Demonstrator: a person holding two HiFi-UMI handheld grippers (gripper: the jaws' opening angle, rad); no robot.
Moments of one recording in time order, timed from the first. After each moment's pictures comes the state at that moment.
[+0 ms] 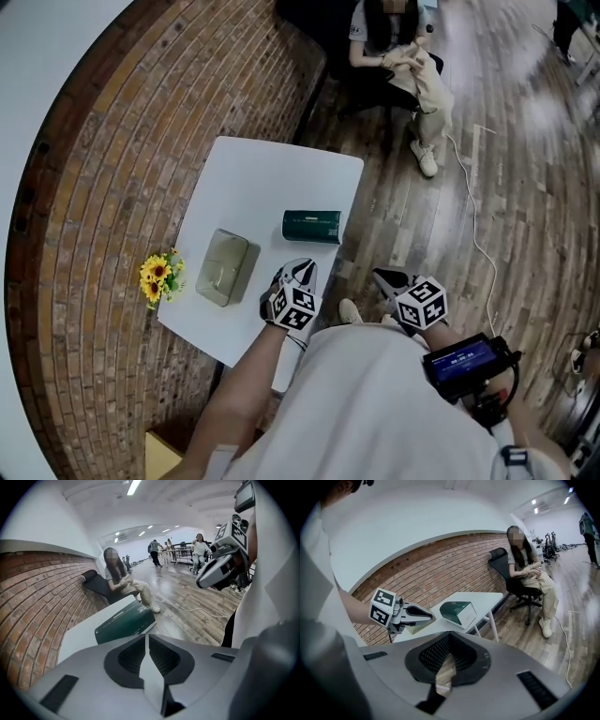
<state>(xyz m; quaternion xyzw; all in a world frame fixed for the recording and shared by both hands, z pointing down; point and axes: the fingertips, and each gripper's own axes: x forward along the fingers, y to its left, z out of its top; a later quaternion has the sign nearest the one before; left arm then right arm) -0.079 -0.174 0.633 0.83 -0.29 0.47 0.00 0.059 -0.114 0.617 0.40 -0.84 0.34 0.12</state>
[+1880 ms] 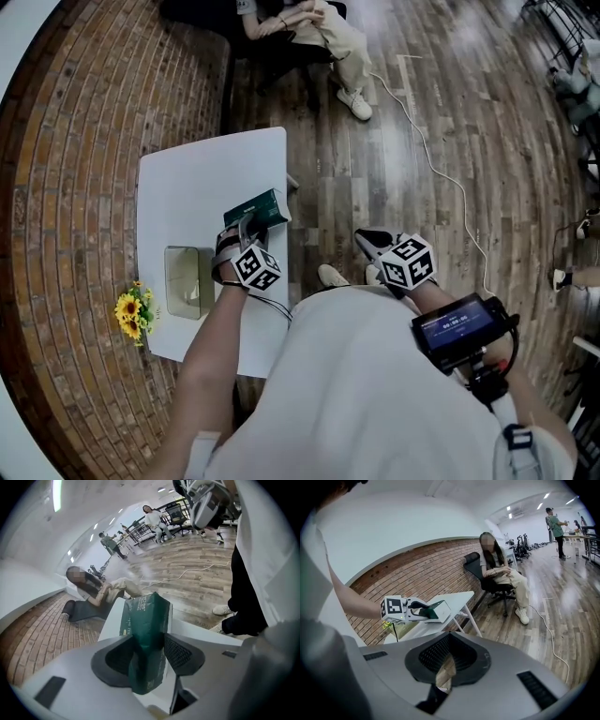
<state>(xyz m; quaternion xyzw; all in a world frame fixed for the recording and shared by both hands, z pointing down) -0.060 -0.233 0.671 0.76 -0.14 0.59 -0.24 0.121 -0.077 0.634 0.51 -0.77 0.38 0.10</state>
